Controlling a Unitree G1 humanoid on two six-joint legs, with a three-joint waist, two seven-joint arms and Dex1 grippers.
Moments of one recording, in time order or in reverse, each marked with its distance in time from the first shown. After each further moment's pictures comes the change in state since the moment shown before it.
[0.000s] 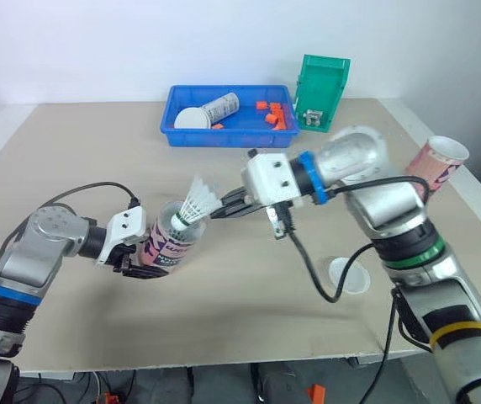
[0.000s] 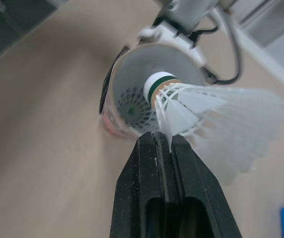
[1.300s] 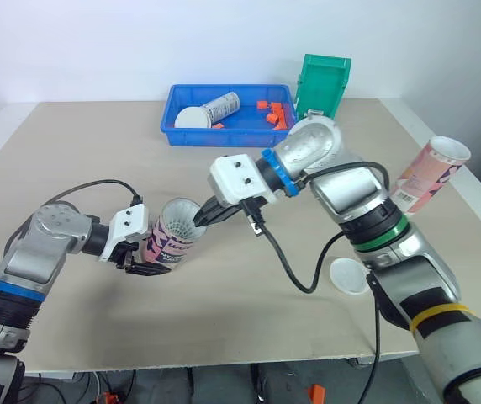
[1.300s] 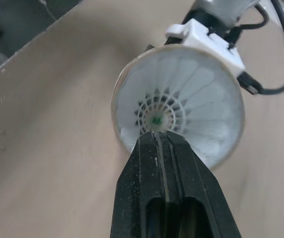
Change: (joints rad) left arm -0.026 -0.017 -0.007 0.033 0.013 -0.025 0.000; right arm -0.145 0.131 0.086 0.188 -0.060 -0.009 0.110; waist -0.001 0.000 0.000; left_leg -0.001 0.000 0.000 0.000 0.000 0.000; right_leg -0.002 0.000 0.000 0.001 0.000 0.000
